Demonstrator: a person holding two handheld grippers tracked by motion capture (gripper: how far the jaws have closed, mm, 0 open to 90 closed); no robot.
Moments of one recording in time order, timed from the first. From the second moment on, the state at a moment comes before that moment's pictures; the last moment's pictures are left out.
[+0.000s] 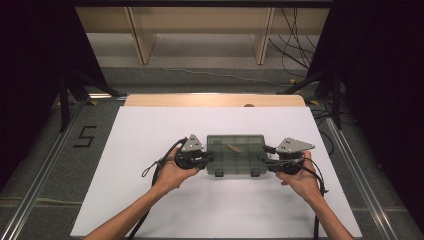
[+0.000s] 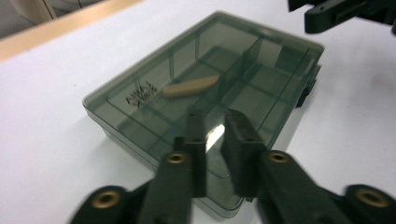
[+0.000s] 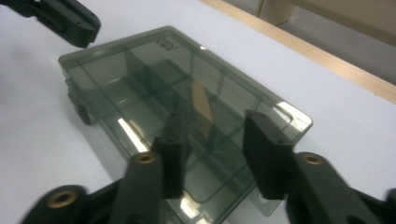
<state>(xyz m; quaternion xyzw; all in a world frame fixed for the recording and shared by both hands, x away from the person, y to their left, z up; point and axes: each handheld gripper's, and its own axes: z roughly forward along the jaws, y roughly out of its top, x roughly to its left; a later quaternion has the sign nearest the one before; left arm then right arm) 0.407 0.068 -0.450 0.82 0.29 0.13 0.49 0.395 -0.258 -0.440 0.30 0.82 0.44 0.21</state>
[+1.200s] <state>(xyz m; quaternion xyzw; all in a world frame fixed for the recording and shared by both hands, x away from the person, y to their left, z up) 0.366 0.133 -0.425 0.75 0.29 0.18 0.57 0.352 -0.248 -0.421 0.34 0.74 0.54 0.22</state>
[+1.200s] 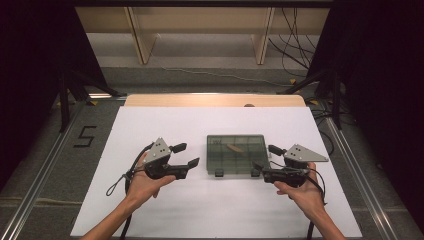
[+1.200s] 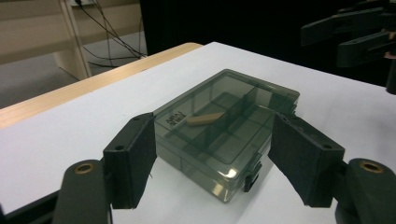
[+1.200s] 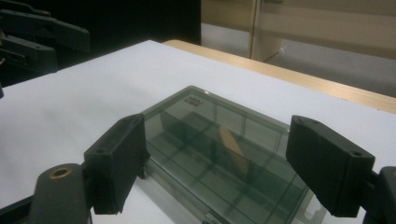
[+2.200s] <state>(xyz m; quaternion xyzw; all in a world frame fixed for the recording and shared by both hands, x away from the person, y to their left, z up) 0.330 0.152 -0.432 0.73 0.30 0.18 0.59 0.328 -0.237 -0.428 0.33 0.75 0.54 0.19</state>
